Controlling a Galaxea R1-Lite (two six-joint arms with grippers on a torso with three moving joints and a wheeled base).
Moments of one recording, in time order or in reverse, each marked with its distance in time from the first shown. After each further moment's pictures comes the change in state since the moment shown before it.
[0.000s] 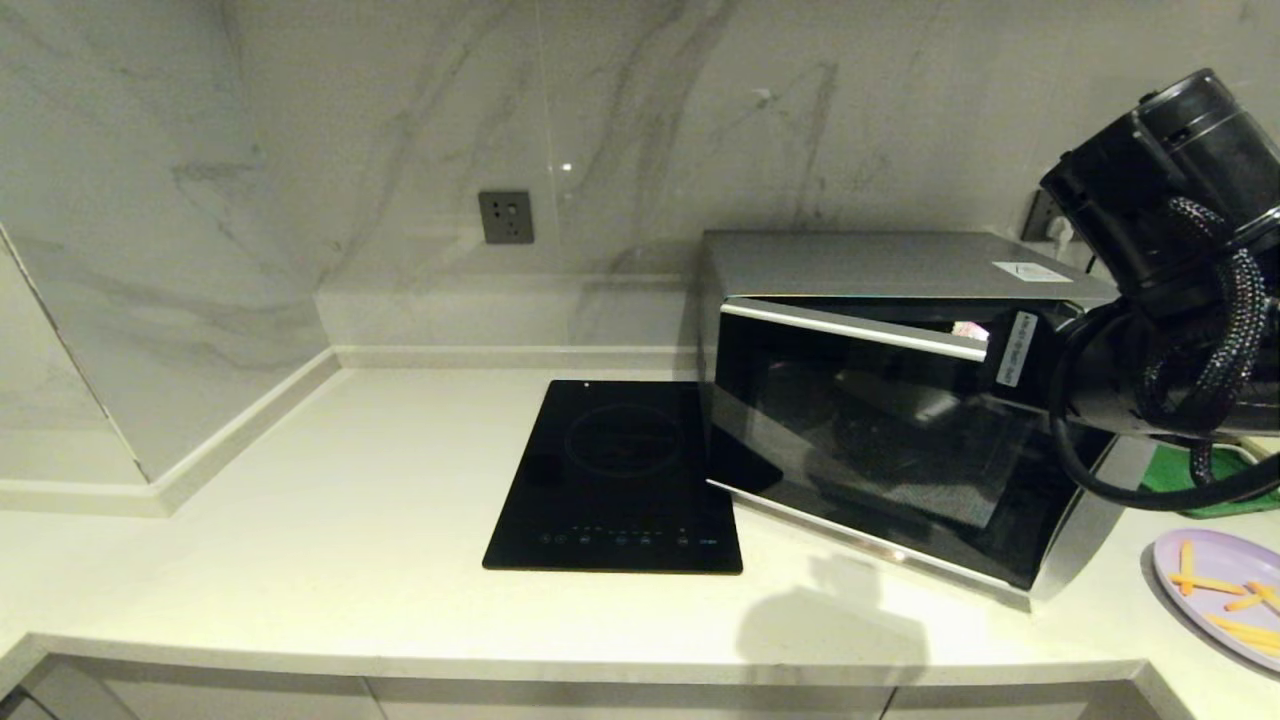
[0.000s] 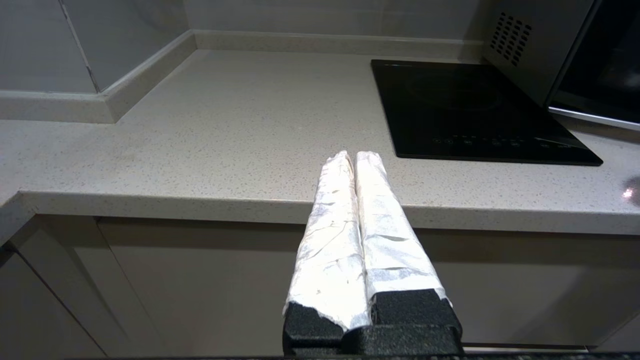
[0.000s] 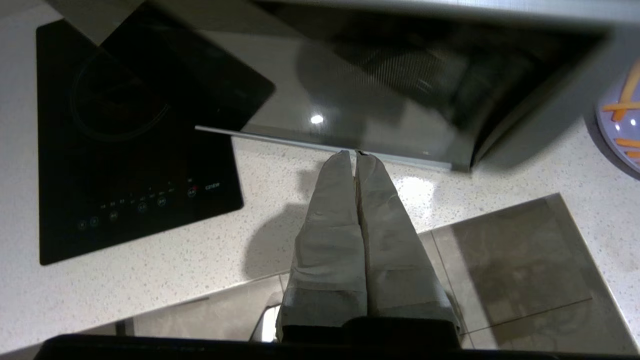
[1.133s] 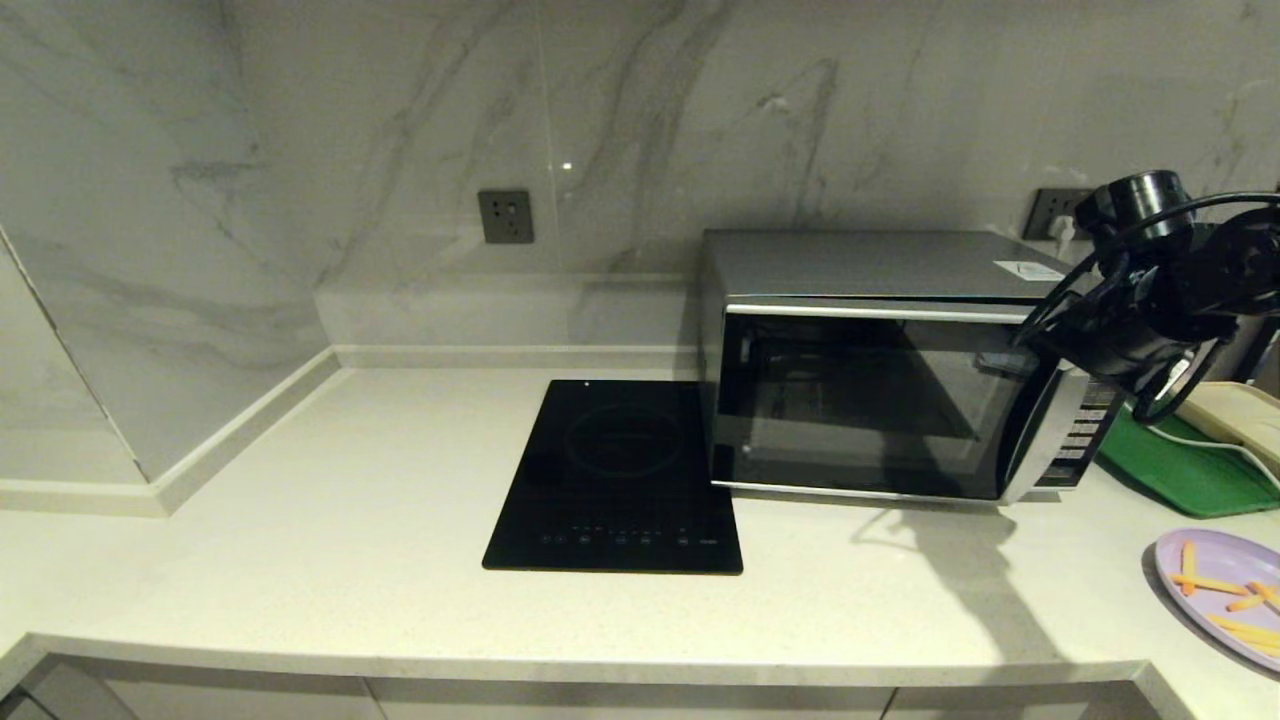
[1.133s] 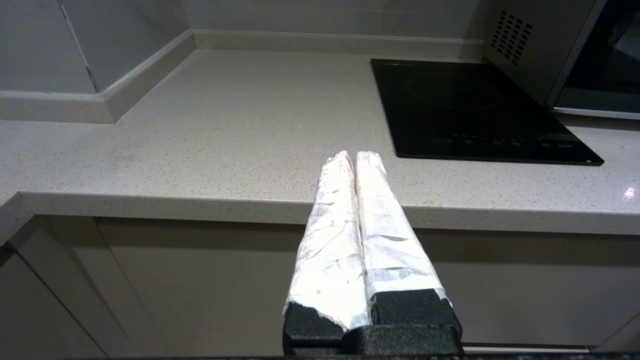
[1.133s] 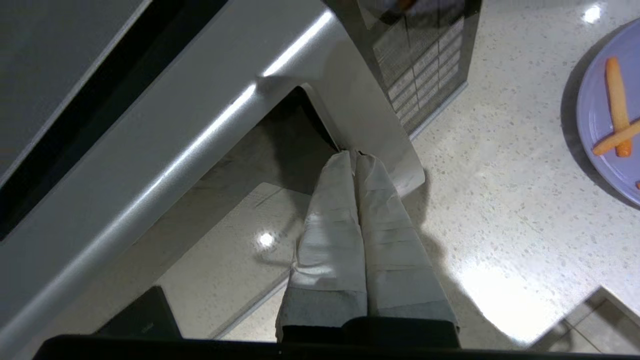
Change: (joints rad) left arm 0.000 0.000 0.000 0.000 0.000 0.000; right arm -0.625 0.359 -0.139 -0.327 0.253 0.003
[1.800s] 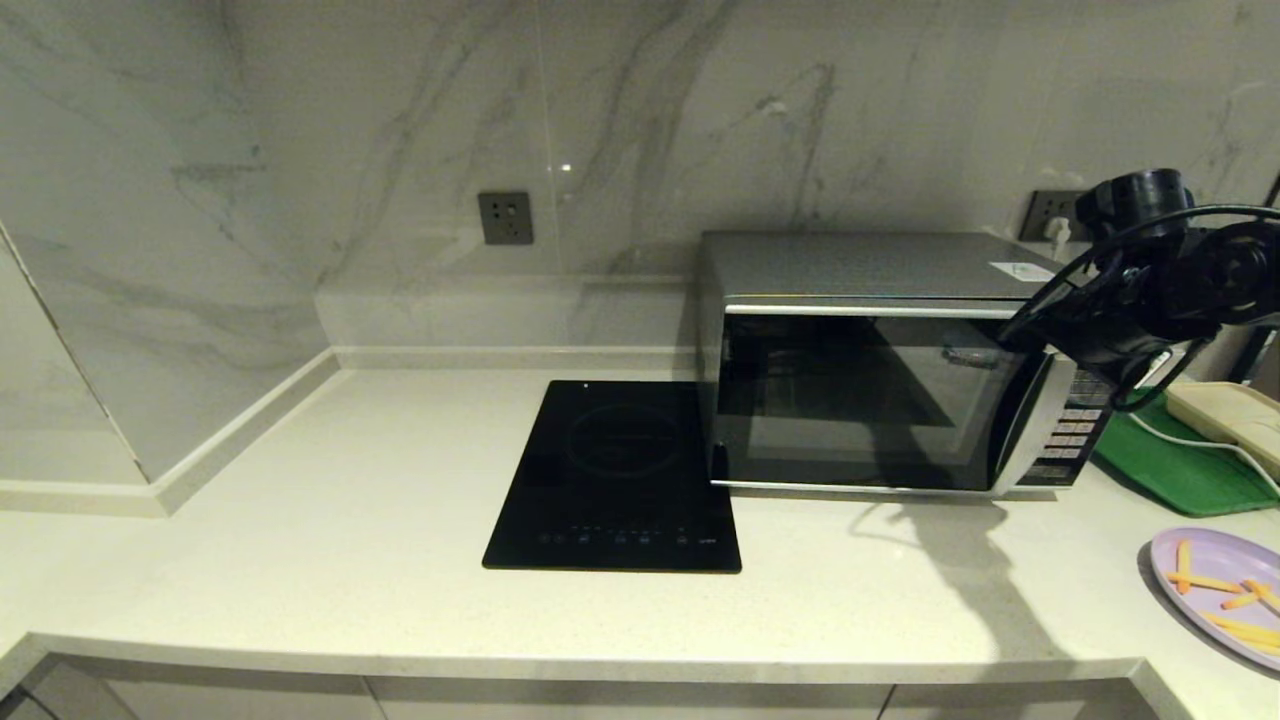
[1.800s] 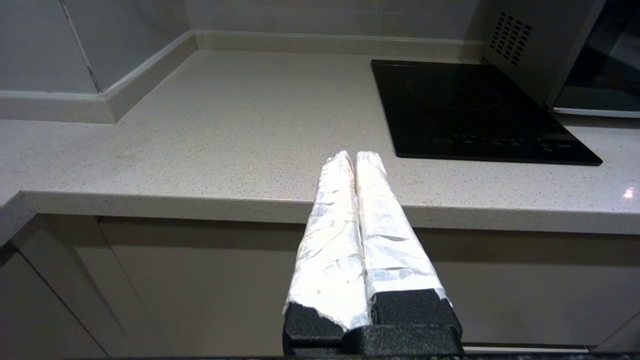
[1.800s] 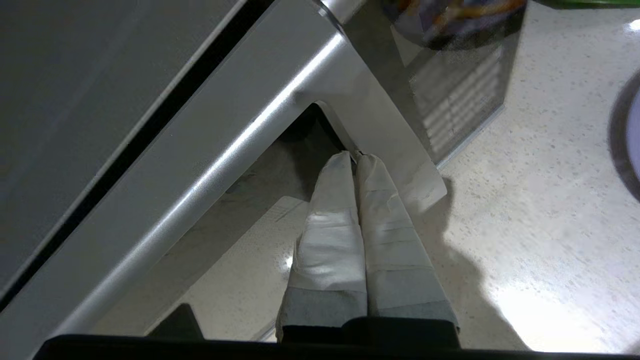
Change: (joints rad) left arm 0.000 0.000 0.000 0.000 0.001 0.000; right arm -0.008 0.040 0.000 -0.137 0.053 -0.004
